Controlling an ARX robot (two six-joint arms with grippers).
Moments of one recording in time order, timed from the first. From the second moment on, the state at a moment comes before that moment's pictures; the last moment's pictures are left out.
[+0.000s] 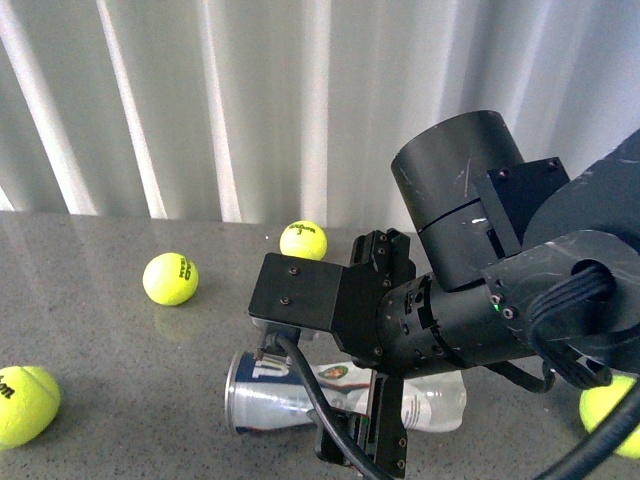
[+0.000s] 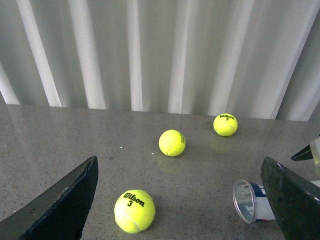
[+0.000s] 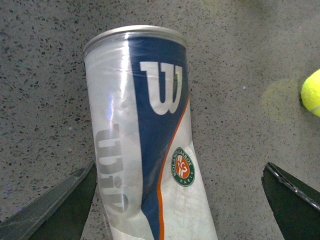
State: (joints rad) left arm 0.00 0.00 0.02 0.00 0.00 0.00; right arm 0.48 1.99 1.02 0.15 -0.28 -0.94
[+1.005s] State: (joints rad) left arm 0.00 0.00 0.02 0.00 0.00 0.00; right arm 0.16 1.08 0.39 0.69 0.15 -0.02
